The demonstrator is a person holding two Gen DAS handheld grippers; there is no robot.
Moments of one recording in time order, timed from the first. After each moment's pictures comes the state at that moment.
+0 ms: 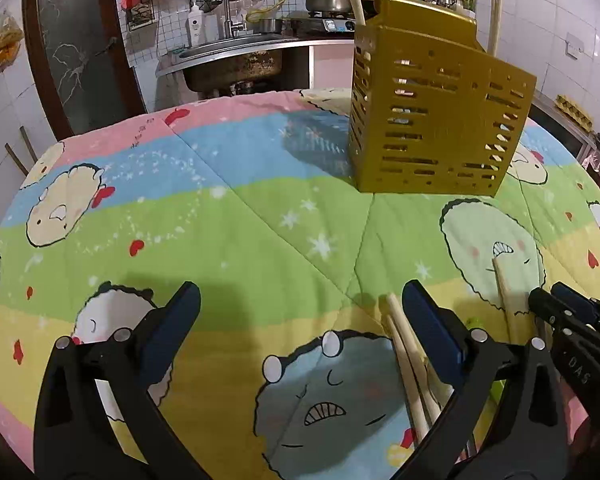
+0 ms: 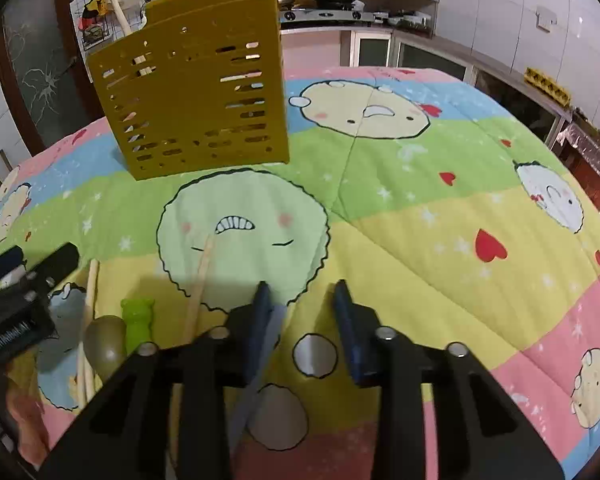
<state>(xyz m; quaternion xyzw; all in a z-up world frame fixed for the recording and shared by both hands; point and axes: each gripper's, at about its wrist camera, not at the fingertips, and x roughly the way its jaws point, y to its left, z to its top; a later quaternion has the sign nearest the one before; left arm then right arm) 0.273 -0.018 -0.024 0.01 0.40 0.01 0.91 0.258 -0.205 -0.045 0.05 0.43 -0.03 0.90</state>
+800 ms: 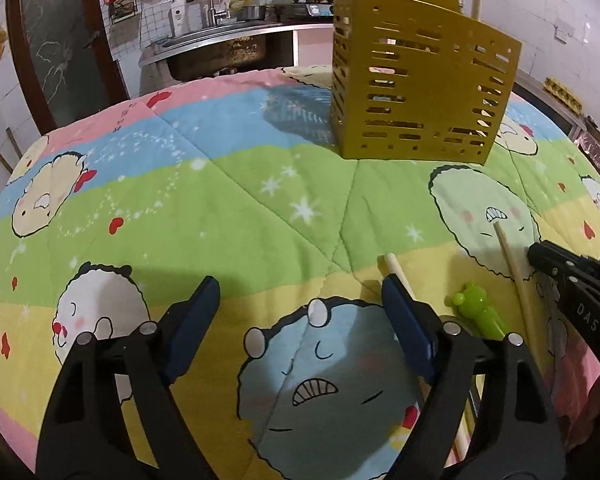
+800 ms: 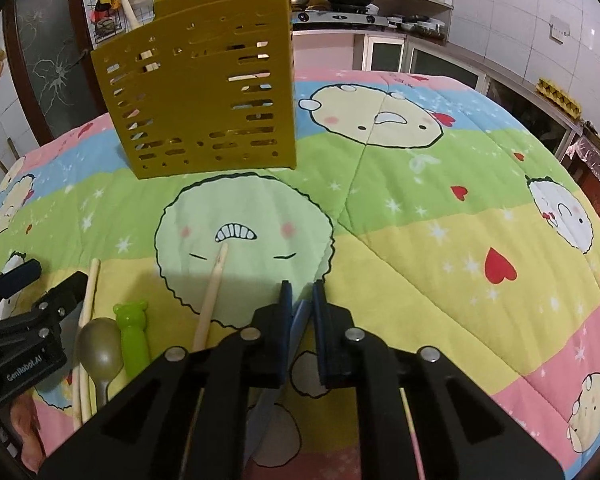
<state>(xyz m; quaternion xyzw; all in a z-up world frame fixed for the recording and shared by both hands) 0.268 -0.025 -0.039 0.02 0.43 -0.02 0.90 0.269 -0.210 -0.045 0.04 0.42 -0.01 0.91</state>
